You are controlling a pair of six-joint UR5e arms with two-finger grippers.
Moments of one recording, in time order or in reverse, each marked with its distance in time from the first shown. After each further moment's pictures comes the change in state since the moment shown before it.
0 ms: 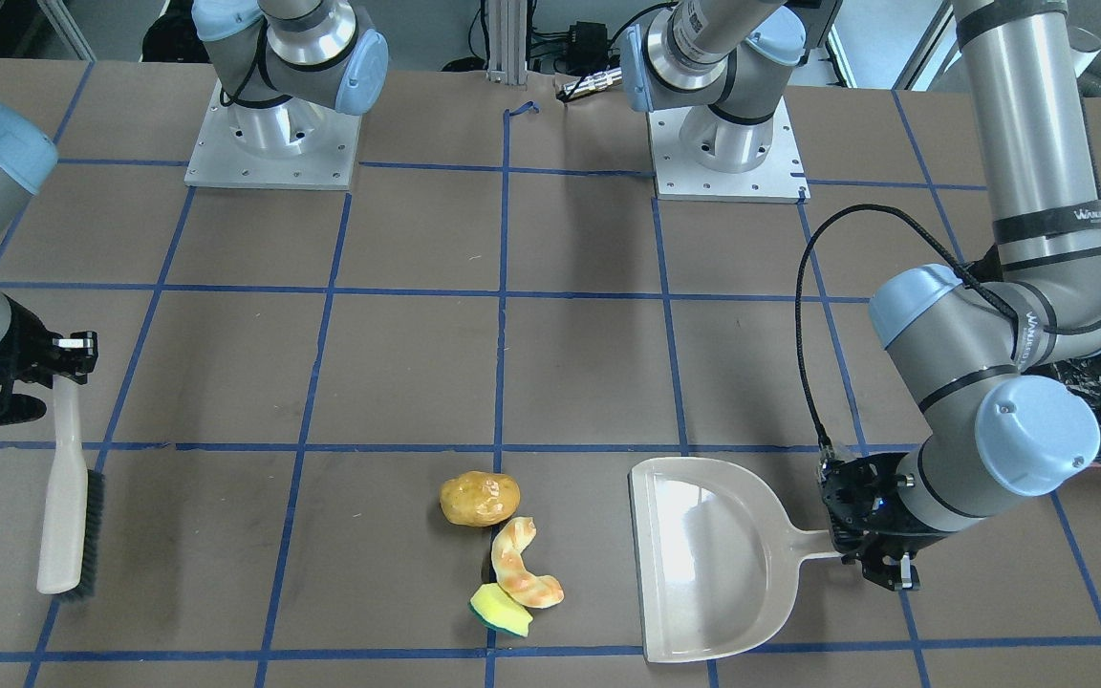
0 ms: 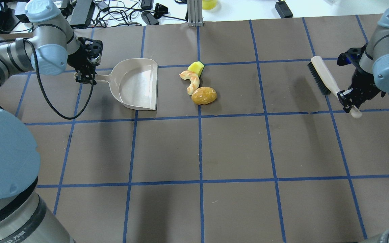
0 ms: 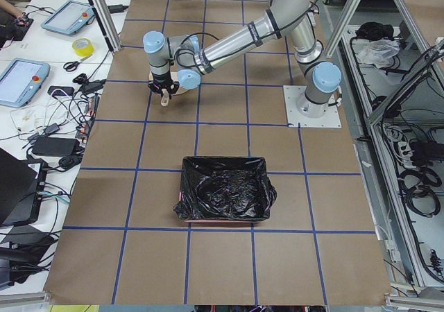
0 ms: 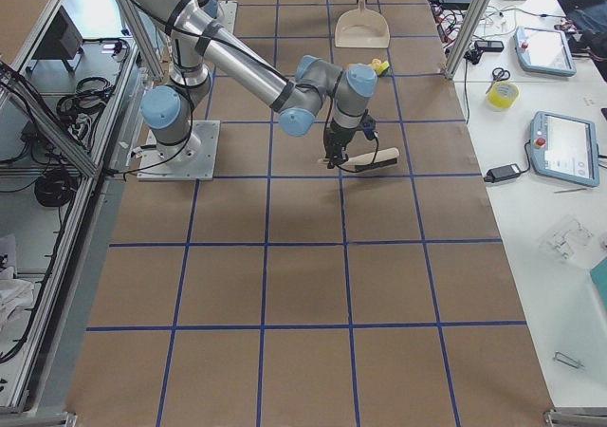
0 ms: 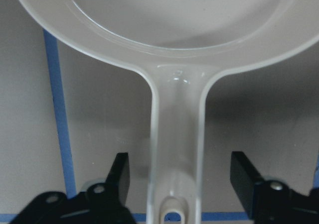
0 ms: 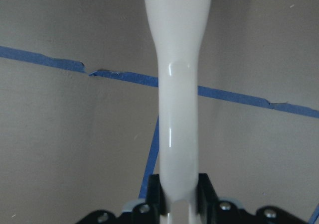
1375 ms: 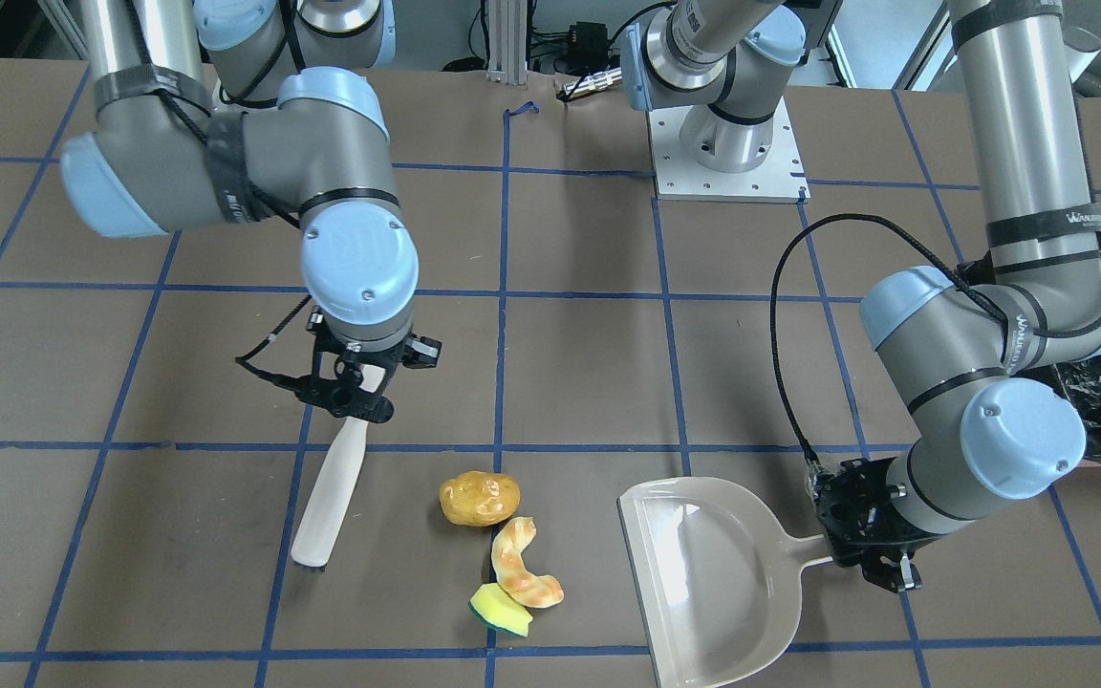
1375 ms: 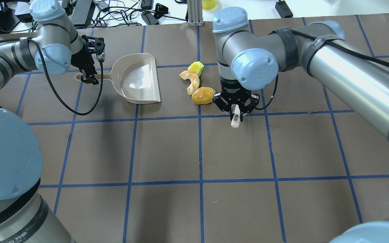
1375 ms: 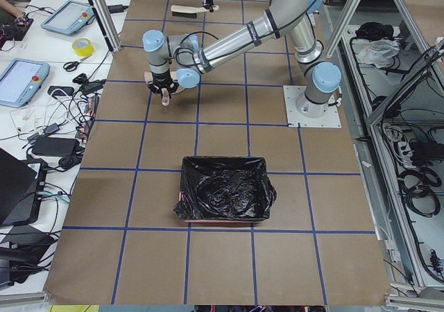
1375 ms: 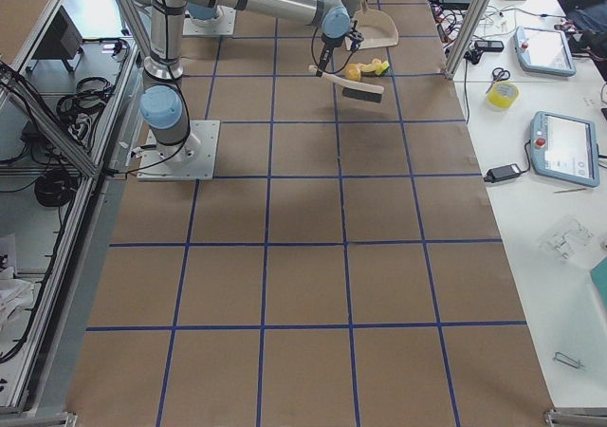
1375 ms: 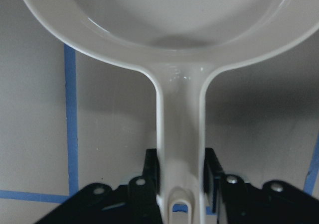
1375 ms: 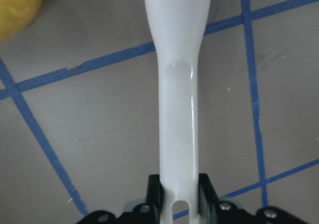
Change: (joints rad) left arm -0.018 -0.008 0.004 0.002 0.029 -0.192; right arm 0.655 0.128 -0.211 0.255 0.150 1.184
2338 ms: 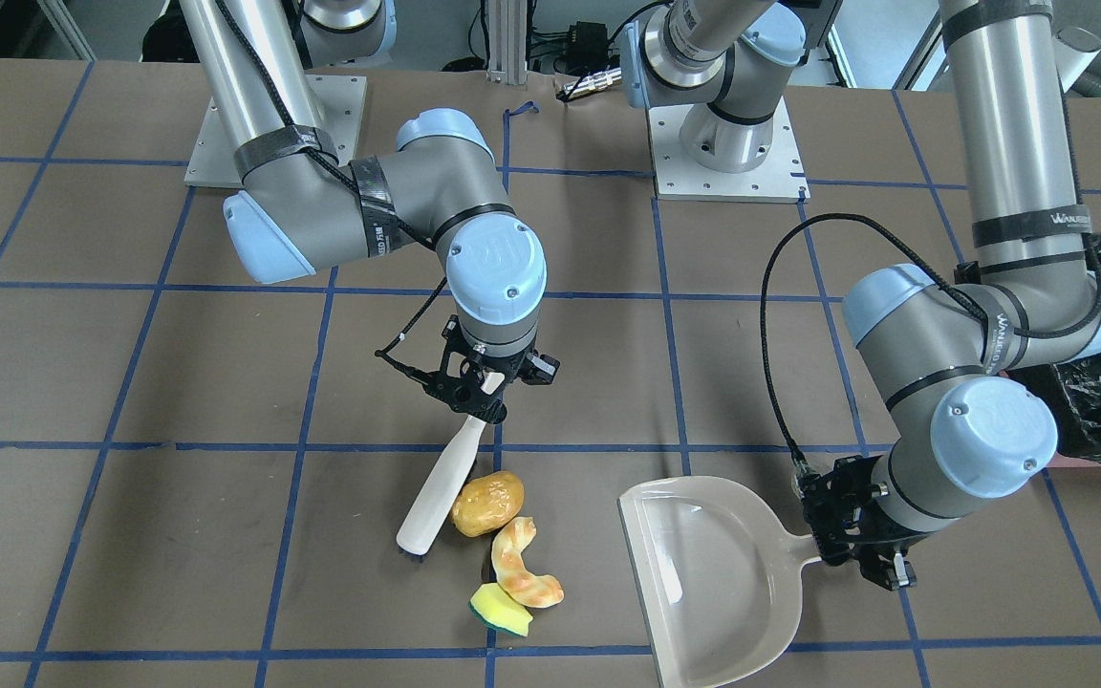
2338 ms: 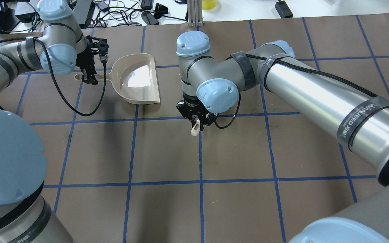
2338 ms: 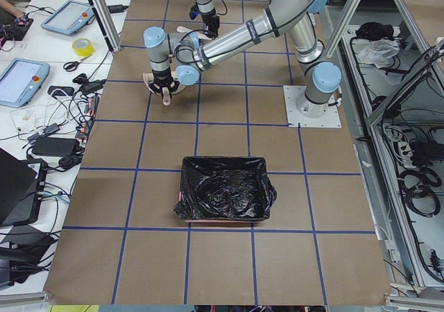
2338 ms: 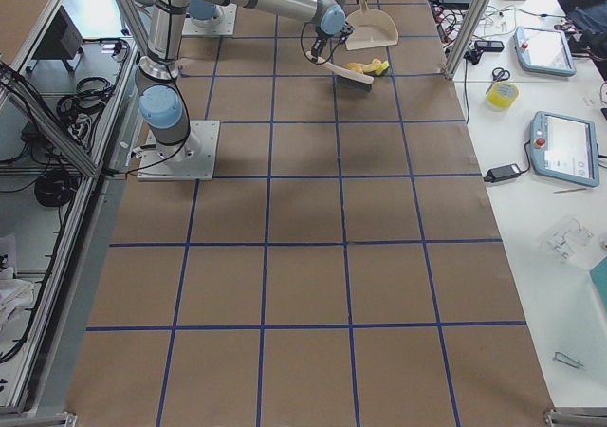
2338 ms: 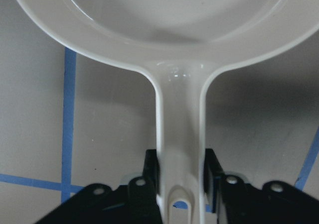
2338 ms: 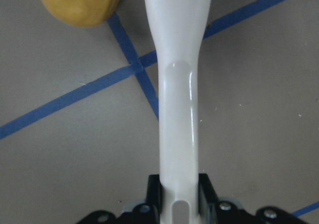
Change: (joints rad) left arm -0.029 0.003 0.000 0.003 0.072 -0.002; right arm 0.108 0.093 -0.012 -0.201 0.123 0.197
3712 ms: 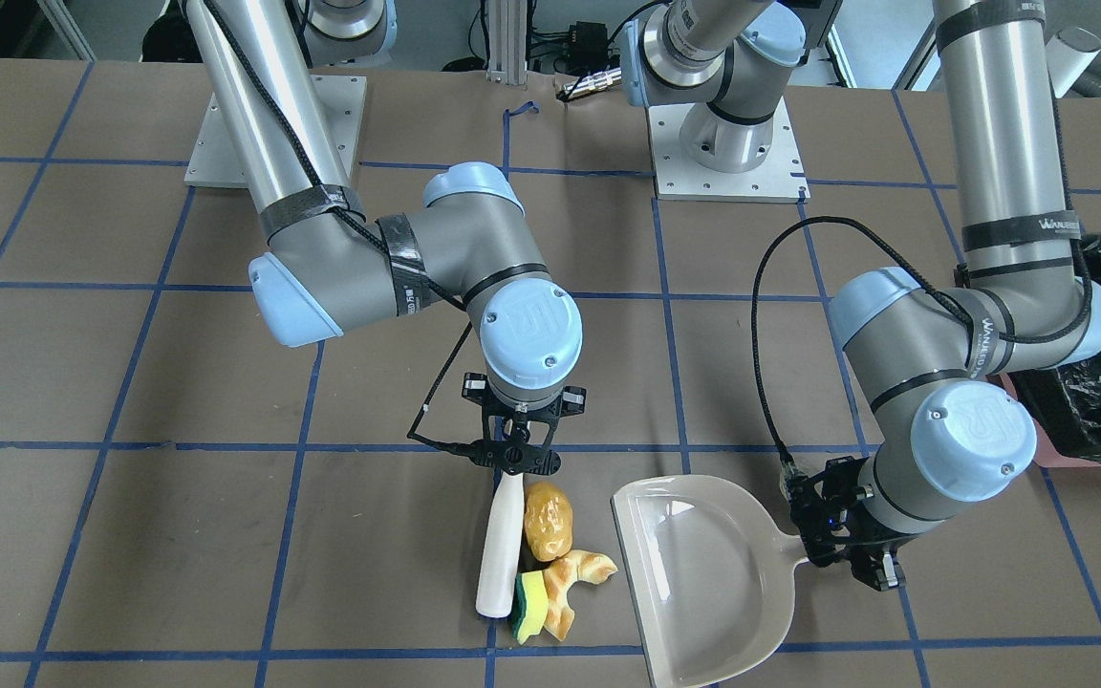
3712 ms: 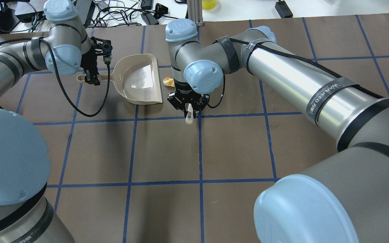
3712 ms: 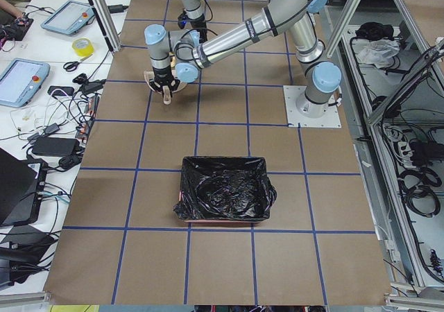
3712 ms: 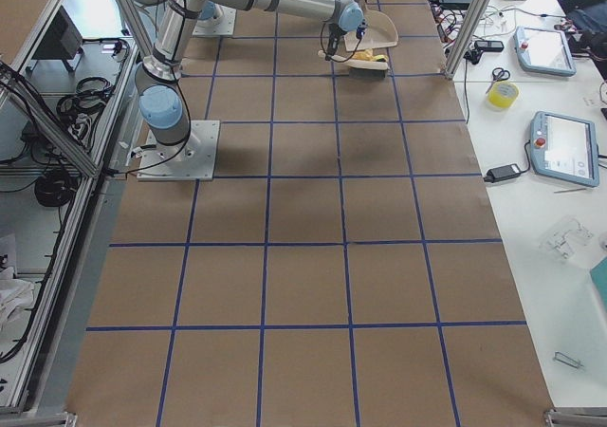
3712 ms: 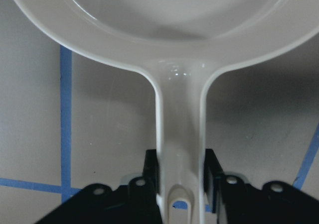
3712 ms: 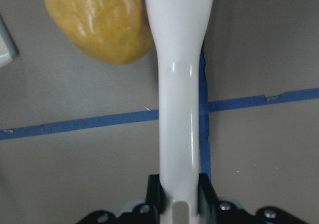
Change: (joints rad) left arm -0.018 -0.008 0.000 0.002 0.015 -0.013; right arm 0.013 0.137 -0.205 0.100 -0.008 -0.323
